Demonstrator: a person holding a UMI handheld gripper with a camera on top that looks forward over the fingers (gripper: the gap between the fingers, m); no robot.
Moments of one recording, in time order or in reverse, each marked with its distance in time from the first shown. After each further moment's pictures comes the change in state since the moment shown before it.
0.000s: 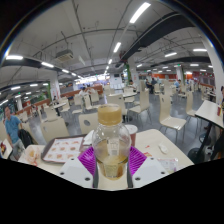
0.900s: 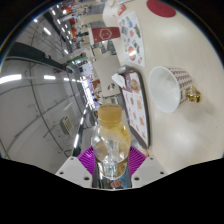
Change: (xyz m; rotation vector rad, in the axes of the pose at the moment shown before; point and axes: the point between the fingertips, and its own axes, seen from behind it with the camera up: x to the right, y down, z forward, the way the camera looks) arm -0.276 0.074 0.010 -0.292 -0.471 1.611
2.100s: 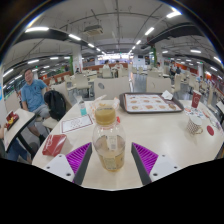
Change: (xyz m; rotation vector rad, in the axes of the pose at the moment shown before) arm 0.199 0.236 -0.037 -0.063 0.563 -1.689
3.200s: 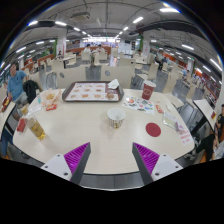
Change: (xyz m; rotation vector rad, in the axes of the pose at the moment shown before) arm 0.327 -0.005 -0.151 -0.209 0.207 -0.040
